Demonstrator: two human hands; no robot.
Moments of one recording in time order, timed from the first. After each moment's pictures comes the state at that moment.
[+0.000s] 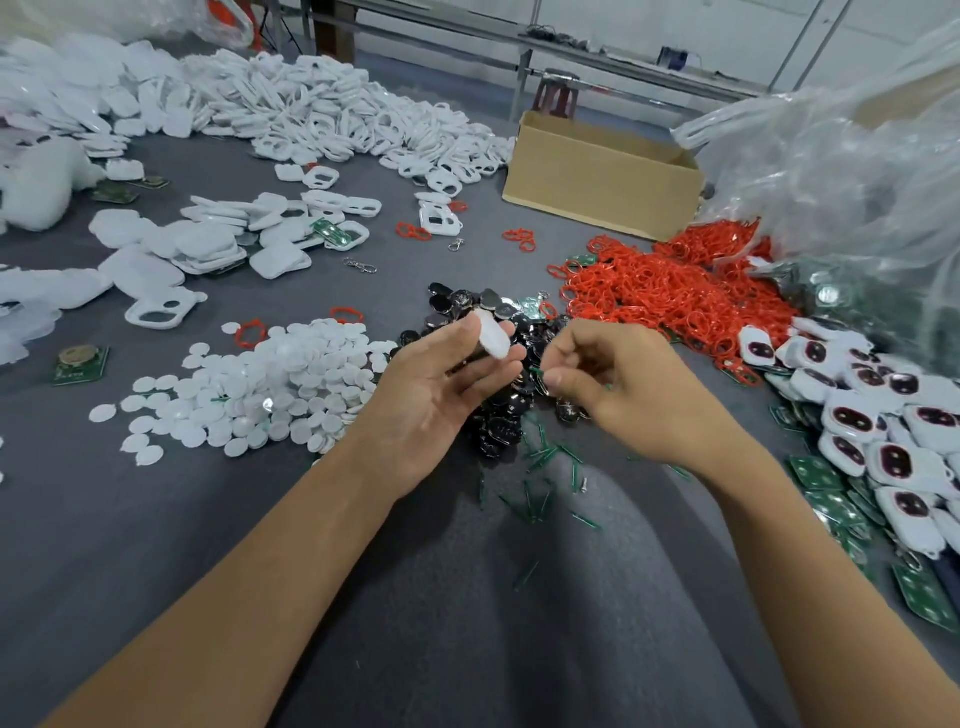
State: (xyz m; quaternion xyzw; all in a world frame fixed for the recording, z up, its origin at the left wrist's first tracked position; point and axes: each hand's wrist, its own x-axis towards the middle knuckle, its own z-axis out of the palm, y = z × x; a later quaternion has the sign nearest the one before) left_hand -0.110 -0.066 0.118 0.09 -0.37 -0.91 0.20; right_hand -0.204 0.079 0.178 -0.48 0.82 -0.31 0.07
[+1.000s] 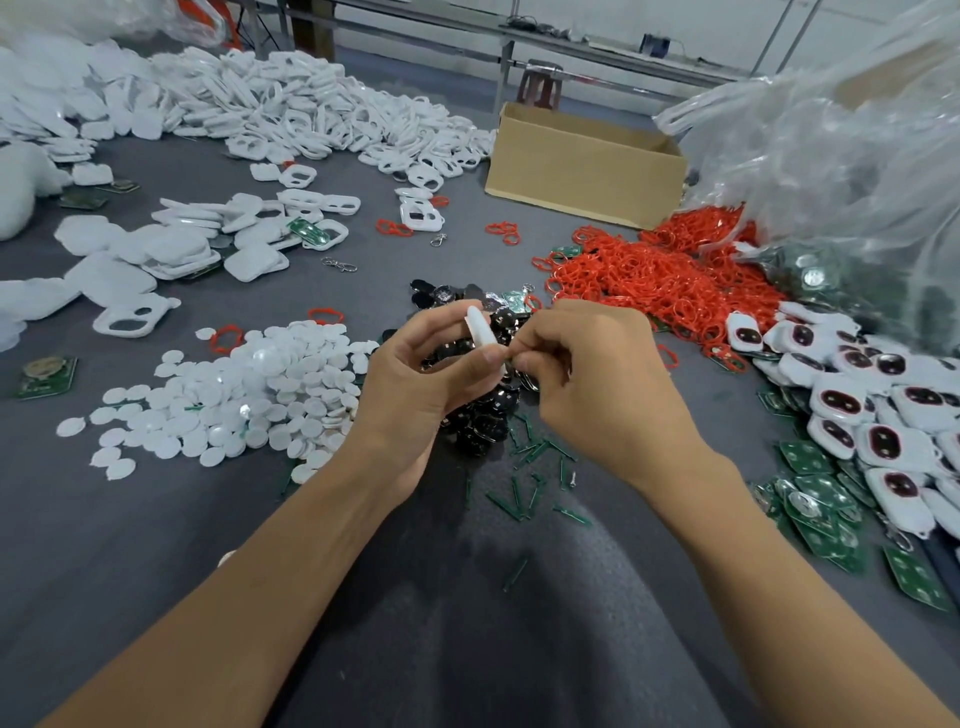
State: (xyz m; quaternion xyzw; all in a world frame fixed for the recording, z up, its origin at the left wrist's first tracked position) left_hand -0.112 -0.058 0.111 0.10 -0.48 -0.83 0.28; right_hand -0.188 0.068 0.171 -0.51 0.80 -0.27 -0.15
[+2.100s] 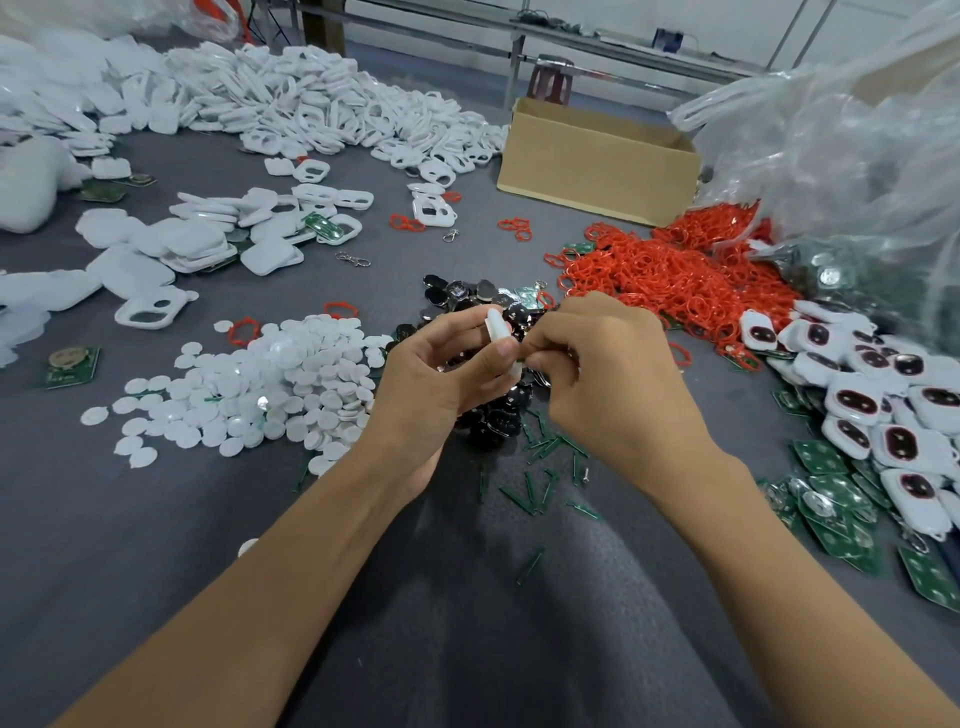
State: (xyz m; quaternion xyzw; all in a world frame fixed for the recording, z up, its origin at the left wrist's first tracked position) left_hand -0.110 -0.057 0.111 0.11 -0.50 -0.82 0.25; right_hand -0.182 0.066 0.170 -0.51 0.81 -0.23 -0.15
